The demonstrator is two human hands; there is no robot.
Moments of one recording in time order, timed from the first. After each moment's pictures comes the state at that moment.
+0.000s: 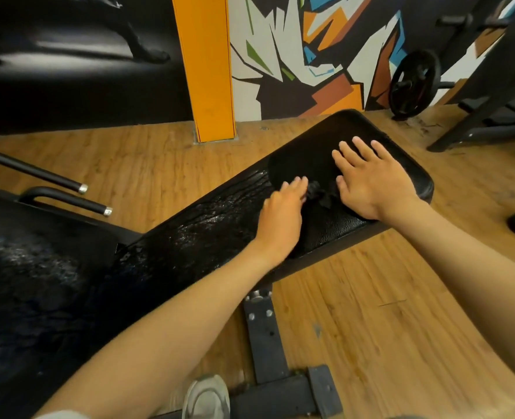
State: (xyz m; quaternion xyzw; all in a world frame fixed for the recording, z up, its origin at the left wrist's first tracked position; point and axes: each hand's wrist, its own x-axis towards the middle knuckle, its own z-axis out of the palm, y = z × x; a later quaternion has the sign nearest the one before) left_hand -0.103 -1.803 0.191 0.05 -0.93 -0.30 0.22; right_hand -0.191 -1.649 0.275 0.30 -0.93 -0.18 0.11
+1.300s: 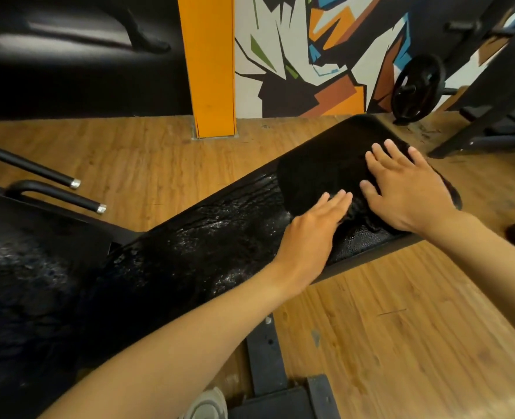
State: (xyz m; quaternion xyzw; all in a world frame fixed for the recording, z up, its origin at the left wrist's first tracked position) left_hand -0.102 -1.784 0.179 -0.07 -0.90 -0.30 0.31; right_hand -0.204 -1.638 0.276 0.30 -0.94 -0.10 0.14
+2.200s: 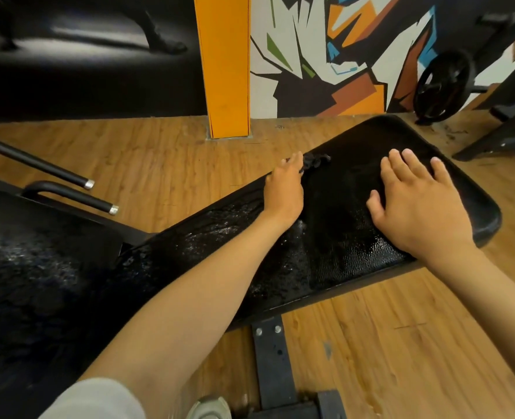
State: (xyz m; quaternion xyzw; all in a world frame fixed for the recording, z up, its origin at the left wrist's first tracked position) left_hand -0.203 -1.873 0.173 0.12 -0.91 -0.32 0.25; right_hand -0.191 -1.658 0.259 0.26 -0.93 -0.11 0.22
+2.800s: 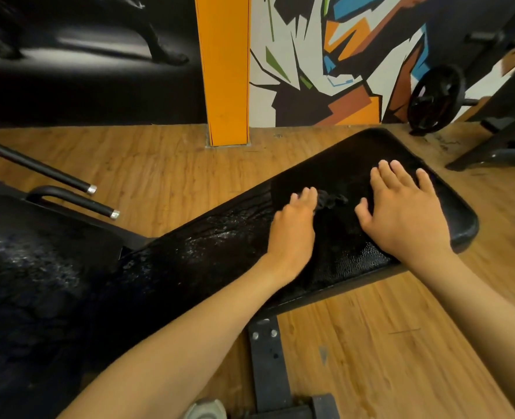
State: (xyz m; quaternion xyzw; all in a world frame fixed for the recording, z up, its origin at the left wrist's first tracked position) left_hand -0.135 -1.823 0.178 0.07 -0.93 -0.25 0.26; right_hand -0.183 -1.663 0.266 0.23 -0.94 -0.11 0.20
